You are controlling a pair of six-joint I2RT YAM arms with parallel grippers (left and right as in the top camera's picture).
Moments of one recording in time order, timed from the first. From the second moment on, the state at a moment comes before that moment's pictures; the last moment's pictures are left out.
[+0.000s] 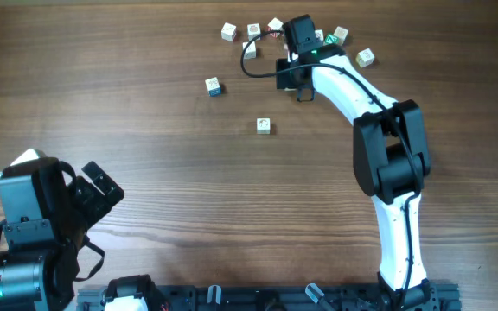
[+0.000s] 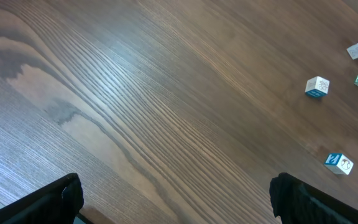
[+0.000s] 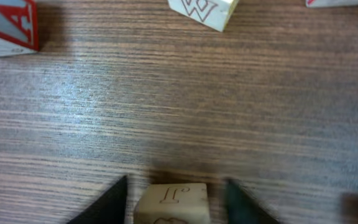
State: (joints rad) left arm 0.12 0.83 1.27 -1.39 -0.20 -0.55; right arm 0.35 2.36 1.84 -0.58 0.05 0.28
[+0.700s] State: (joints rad) left arm 0.12 0.83 1.27 -1.39 -0.20 -0.55; right arm 0.60 2.14 1.97 -1.14 0.09 0.52
